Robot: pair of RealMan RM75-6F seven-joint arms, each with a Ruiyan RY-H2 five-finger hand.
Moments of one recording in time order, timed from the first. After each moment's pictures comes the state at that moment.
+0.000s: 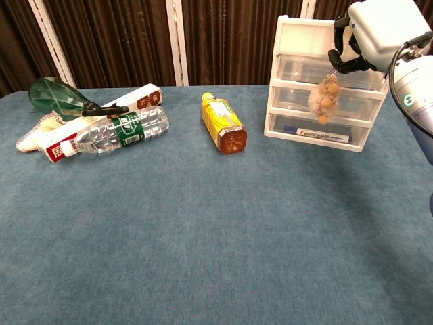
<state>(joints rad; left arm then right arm) -0.08 -1.08 0.01 -1.73 1.56 1.47 0.03 0.81 -1.95 0.35 -0.61 -1.32 1.43 -0.27</state>
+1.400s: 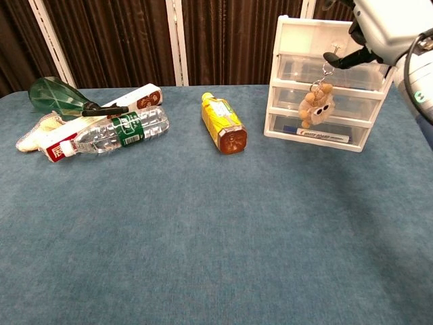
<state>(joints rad) -0.08 -1.08 0.01 -1.74 1.55 1.47 0.03 0.78 -1.90 0.32 -0.71 -1.38 1.51 -0.23</state>
